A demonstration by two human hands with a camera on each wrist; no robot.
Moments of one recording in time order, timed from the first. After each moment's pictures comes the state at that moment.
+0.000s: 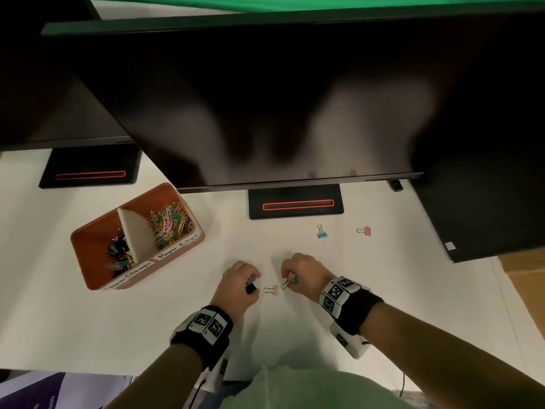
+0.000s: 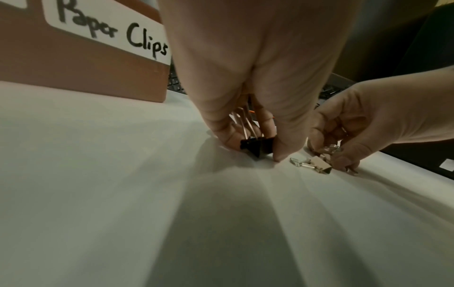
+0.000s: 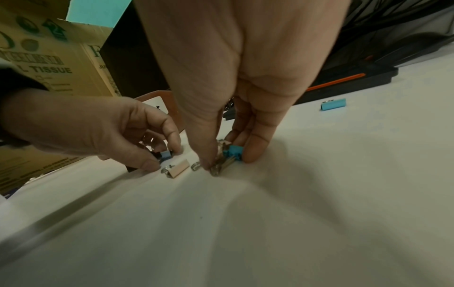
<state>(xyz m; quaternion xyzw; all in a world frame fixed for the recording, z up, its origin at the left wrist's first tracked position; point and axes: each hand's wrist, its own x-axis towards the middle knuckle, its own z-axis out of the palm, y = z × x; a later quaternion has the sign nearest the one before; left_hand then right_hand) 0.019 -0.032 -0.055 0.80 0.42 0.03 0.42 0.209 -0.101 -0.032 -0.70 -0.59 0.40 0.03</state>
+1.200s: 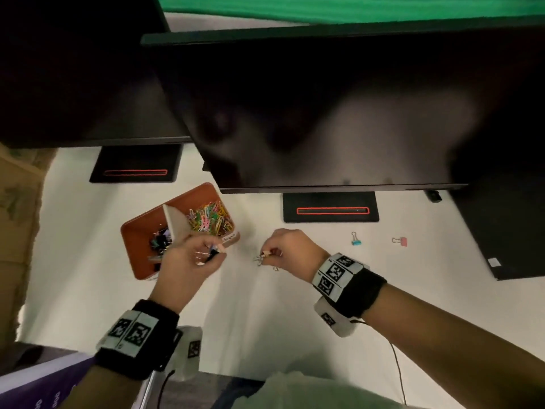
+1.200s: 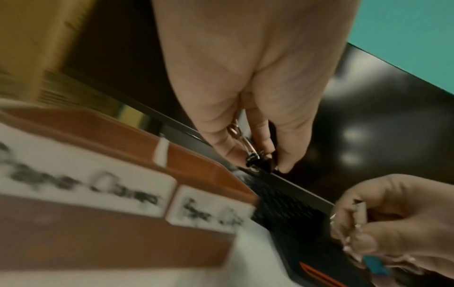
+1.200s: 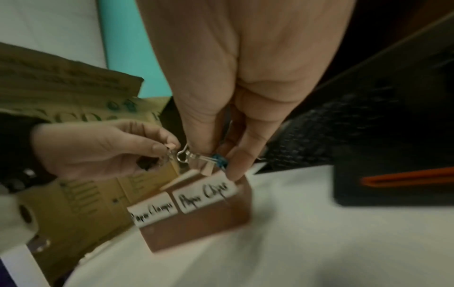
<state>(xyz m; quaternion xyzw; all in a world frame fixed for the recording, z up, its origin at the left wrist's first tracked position) -0.070 0.038 0.055 0.75 0.51 0.21 0.36 0.147 -0.021 0.041 -0.63 -0.66 0.38 0.15</state>
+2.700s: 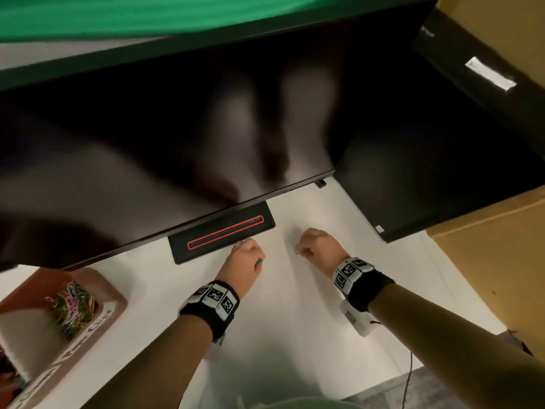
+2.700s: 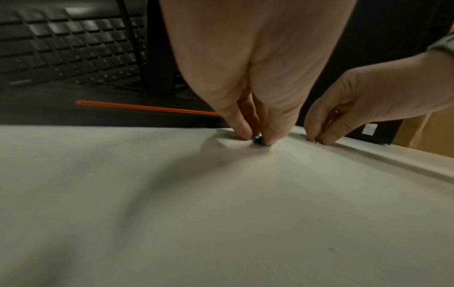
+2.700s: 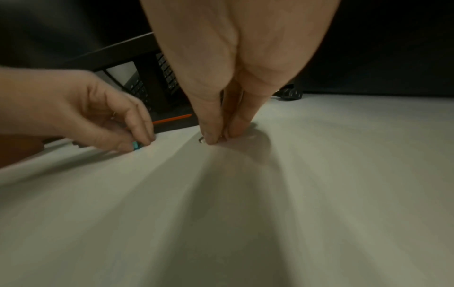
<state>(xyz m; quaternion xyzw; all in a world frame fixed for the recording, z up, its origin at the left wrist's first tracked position) 0.194 -0.003 -0.058 0.92 0.23 -0.04 0.33 0.358 -0.144 -0.045 -0.82 -0.46 0.29 0.14</state>
